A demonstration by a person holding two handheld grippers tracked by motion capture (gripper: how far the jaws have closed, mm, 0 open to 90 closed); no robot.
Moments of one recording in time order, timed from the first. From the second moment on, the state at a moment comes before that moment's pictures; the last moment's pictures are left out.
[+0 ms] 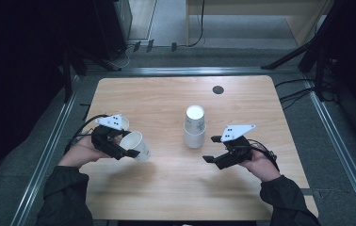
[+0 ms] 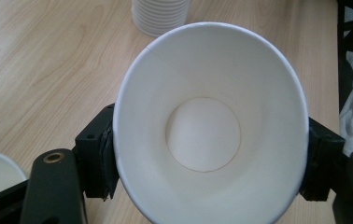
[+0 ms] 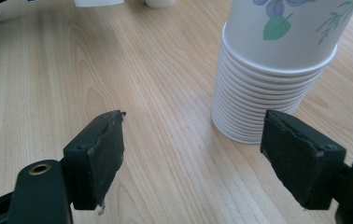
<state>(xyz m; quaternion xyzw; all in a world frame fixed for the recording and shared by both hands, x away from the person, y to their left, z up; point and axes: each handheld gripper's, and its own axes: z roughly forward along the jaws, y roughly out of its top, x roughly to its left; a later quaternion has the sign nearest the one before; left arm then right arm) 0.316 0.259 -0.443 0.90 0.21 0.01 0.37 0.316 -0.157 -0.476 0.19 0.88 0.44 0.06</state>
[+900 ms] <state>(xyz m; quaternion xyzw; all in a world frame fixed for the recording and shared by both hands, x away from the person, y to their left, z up) 0.306 0.303 -0.468 0.91 0.26 0.03 0.34 0.319 -0.160 -0.476 0.20 0.87 0.45 0.05</state>
